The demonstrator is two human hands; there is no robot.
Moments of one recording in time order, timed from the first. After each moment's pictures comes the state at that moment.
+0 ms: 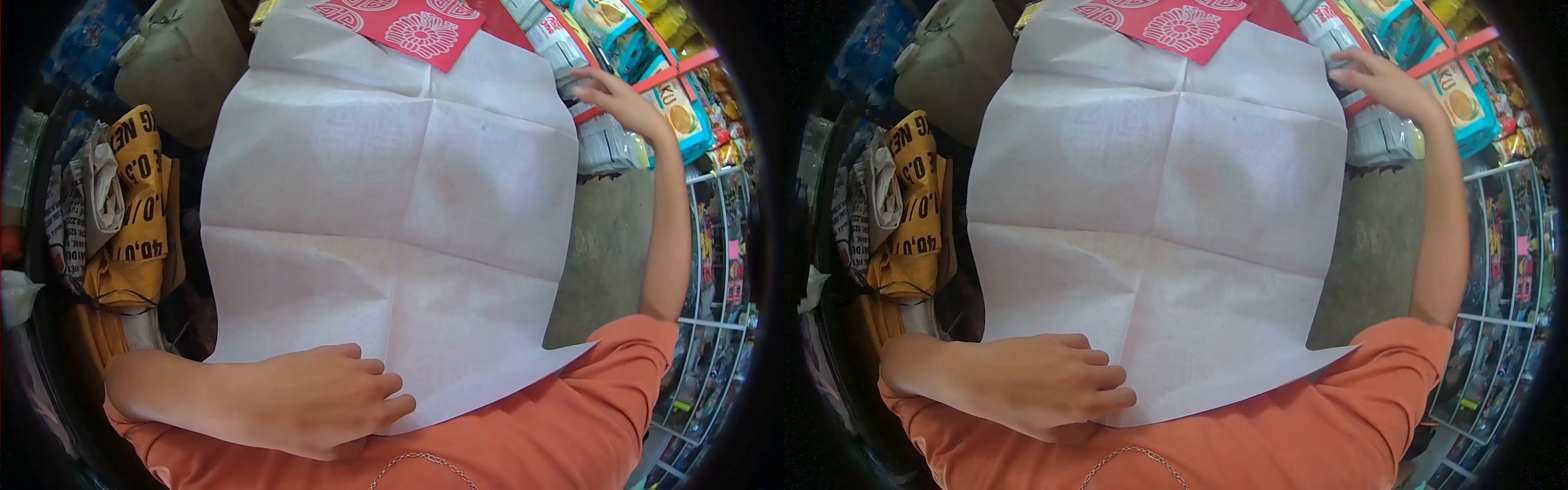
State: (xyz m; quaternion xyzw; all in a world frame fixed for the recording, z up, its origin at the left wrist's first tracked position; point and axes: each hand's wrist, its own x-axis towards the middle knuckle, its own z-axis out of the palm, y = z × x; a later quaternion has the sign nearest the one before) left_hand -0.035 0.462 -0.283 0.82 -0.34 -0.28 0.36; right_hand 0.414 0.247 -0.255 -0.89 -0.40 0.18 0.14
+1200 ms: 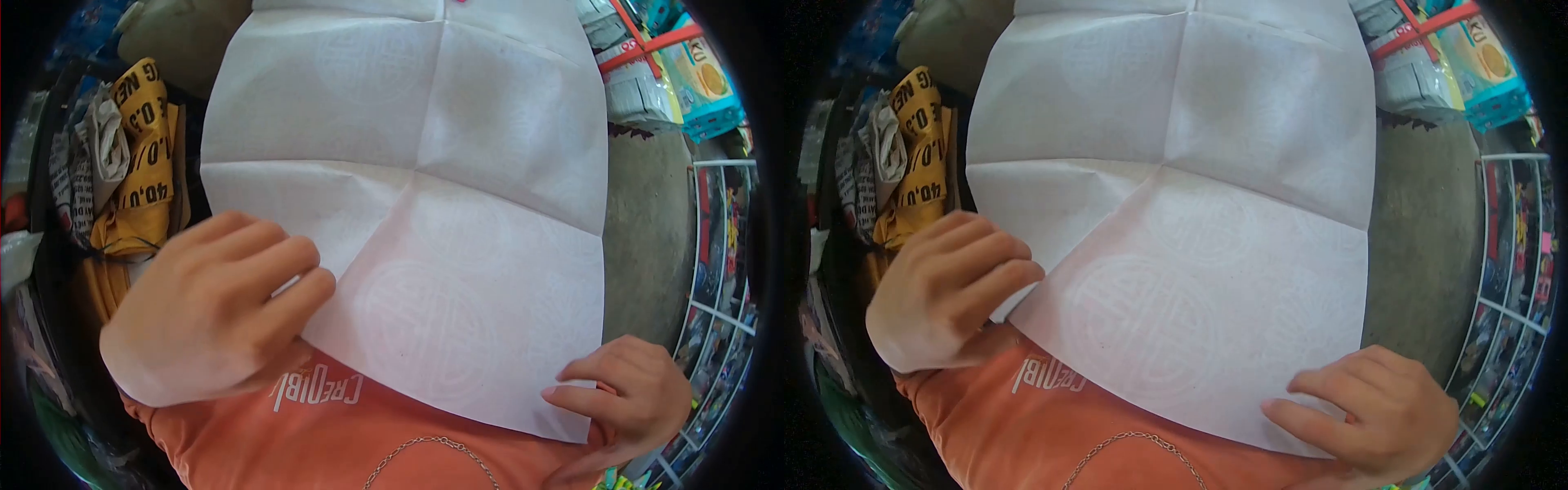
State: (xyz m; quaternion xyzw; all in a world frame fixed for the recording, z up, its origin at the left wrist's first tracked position) left_hand -0.059 0.468 -0.239 0.97 -0.15 -0.09 0.14; right_hand 0.104 0.150 -0.217 -0.68 -0.63 0.34 0.18
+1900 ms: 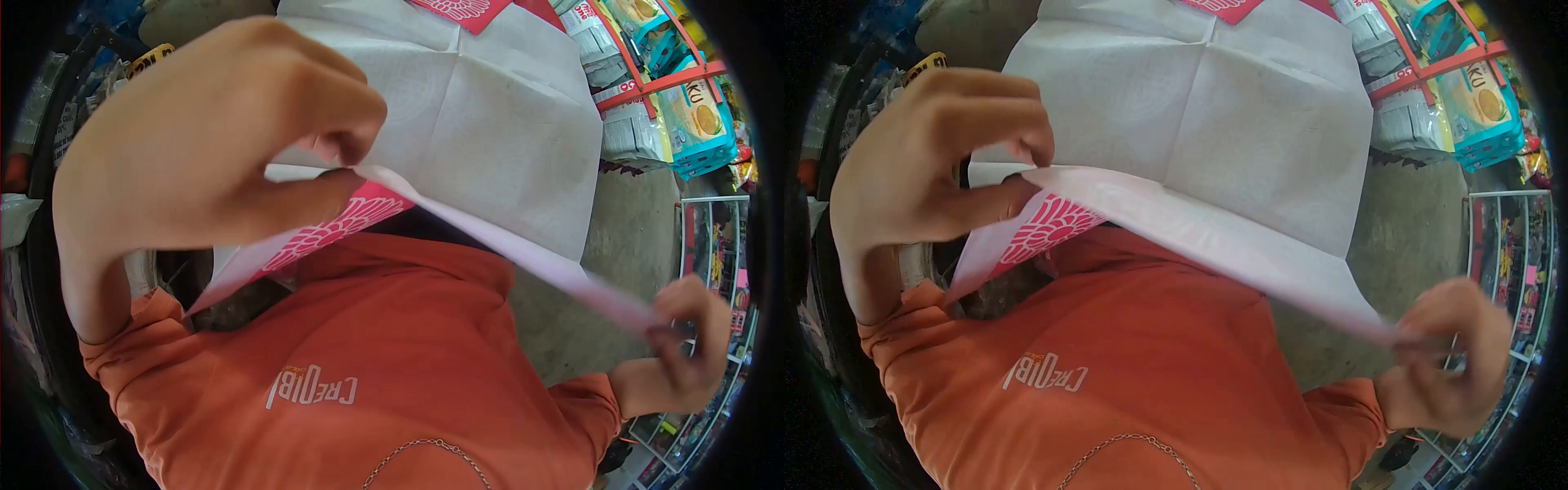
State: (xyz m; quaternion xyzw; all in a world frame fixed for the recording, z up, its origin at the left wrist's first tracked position) left_hand 0.003 0.516 -0.225 0.96 -0.19 0.00 0.19; right_hand 0.151 0.126 -0.196 -0.82 -0.51 0.08 0.24
